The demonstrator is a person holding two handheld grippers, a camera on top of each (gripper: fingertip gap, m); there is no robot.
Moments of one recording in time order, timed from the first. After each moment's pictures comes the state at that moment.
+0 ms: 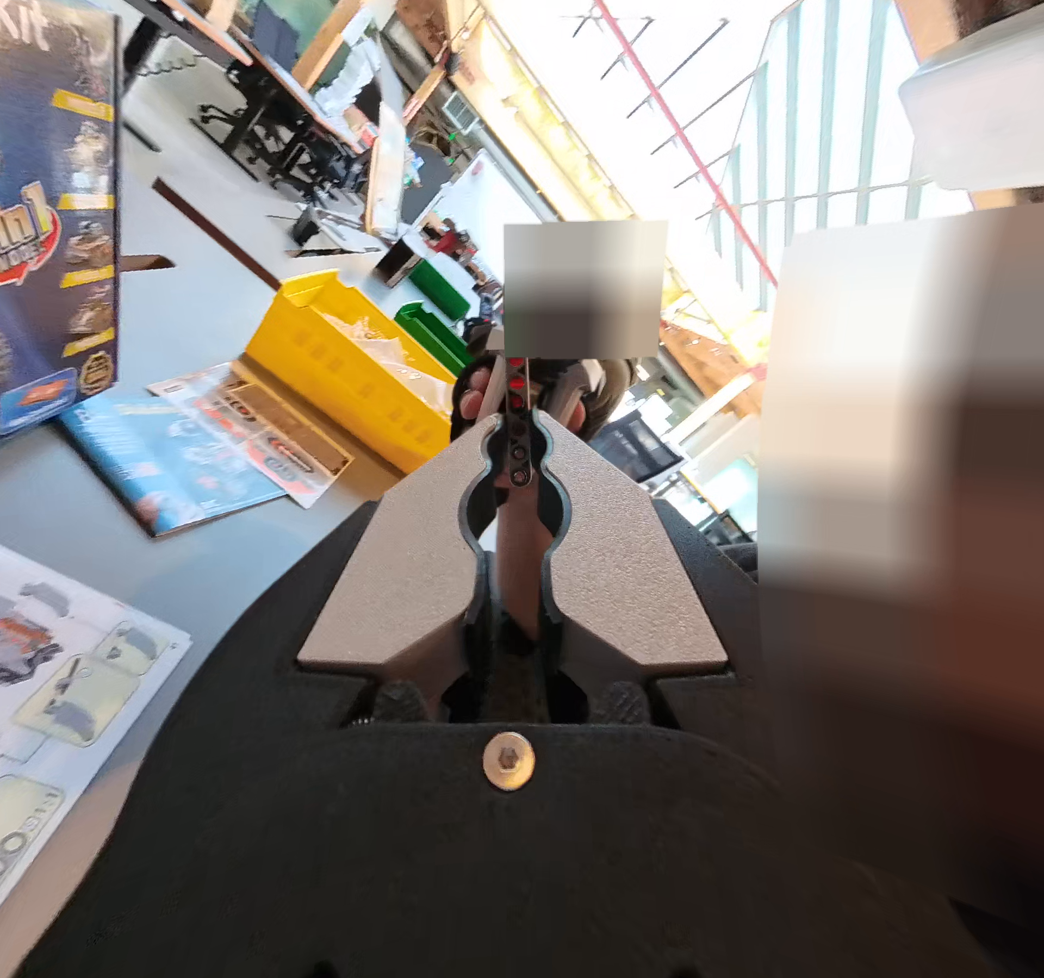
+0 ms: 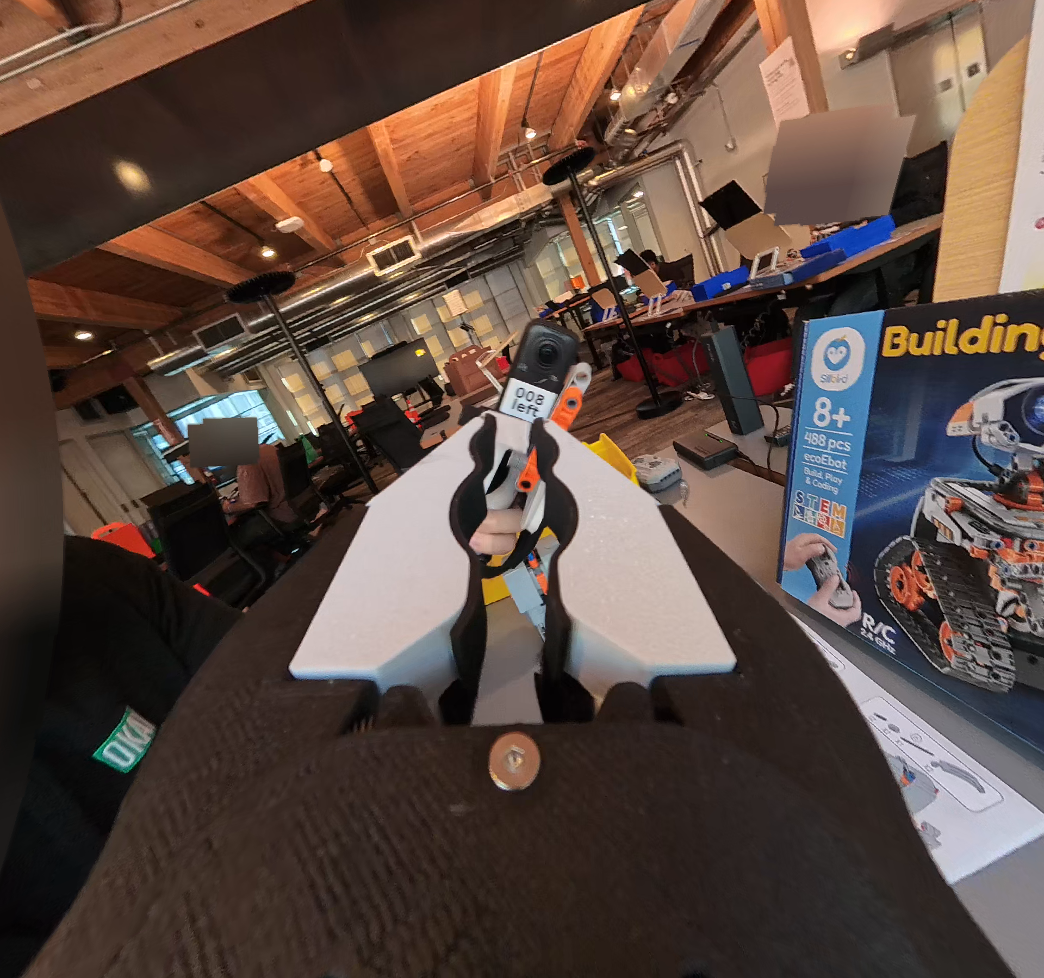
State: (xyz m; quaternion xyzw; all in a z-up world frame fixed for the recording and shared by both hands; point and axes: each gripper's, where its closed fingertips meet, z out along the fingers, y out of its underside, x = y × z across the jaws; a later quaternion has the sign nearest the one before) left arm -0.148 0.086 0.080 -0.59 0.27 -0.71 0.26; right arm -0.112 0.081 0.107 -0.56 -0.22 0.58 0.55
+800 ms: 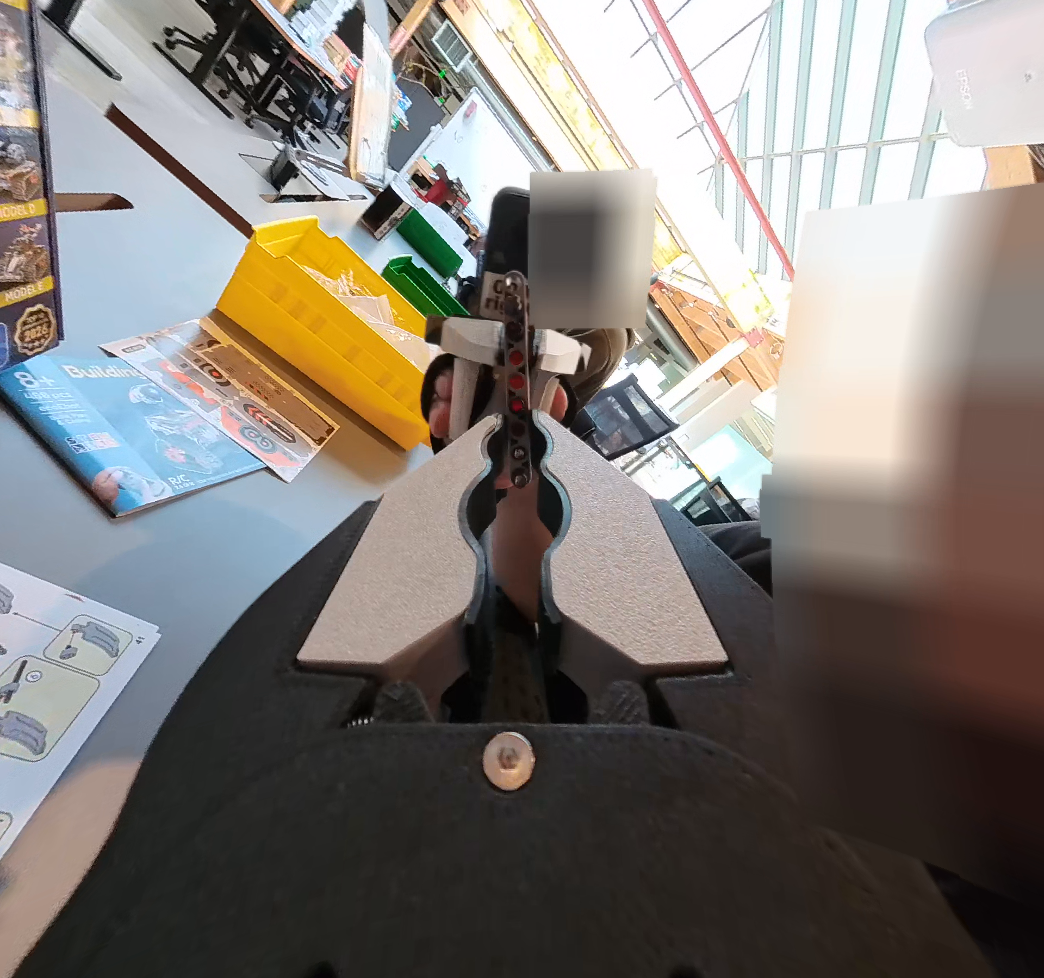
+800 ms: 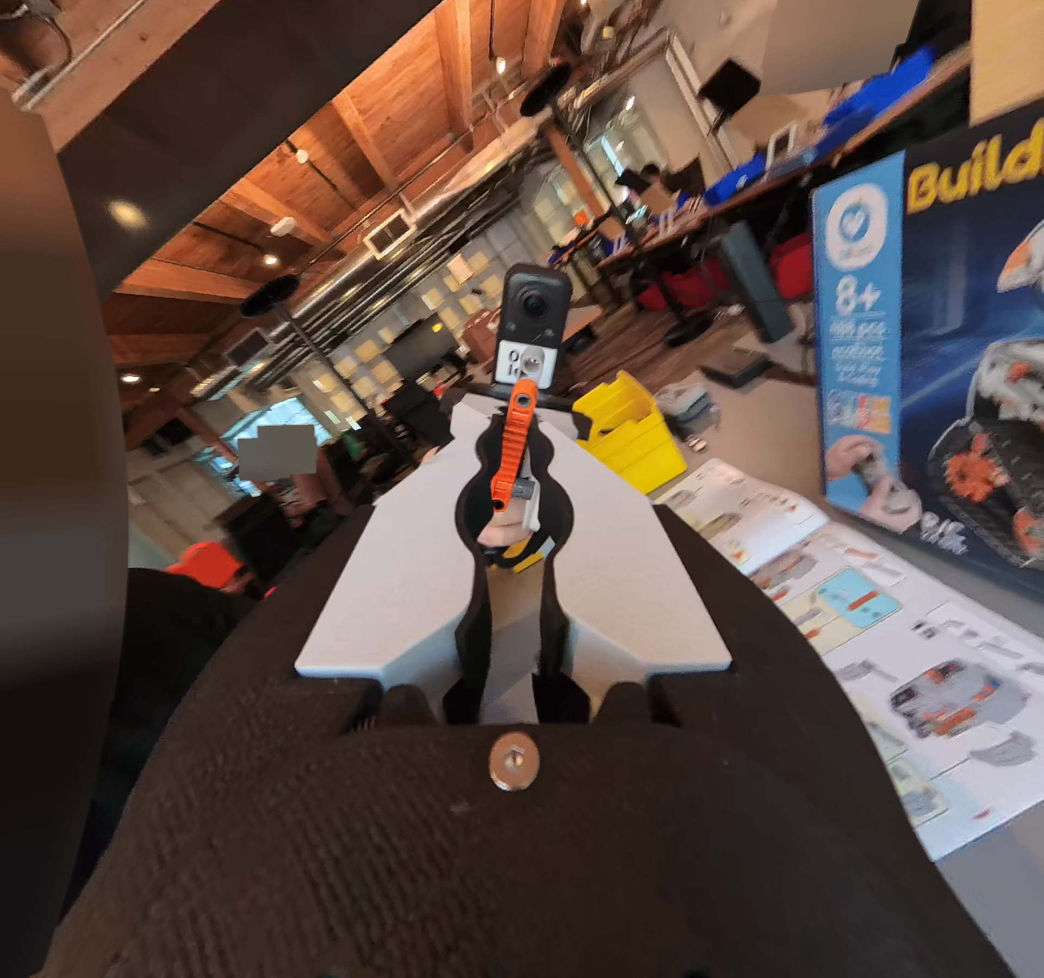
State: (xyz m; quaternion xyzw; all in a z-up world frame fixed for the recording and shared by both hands) left arm -0.125 0.072 0.066 -0.60 0.29 -0.71 0.22; right arm -0.124 0.091 0.079 -0.61 -0.18 0.62 0.46
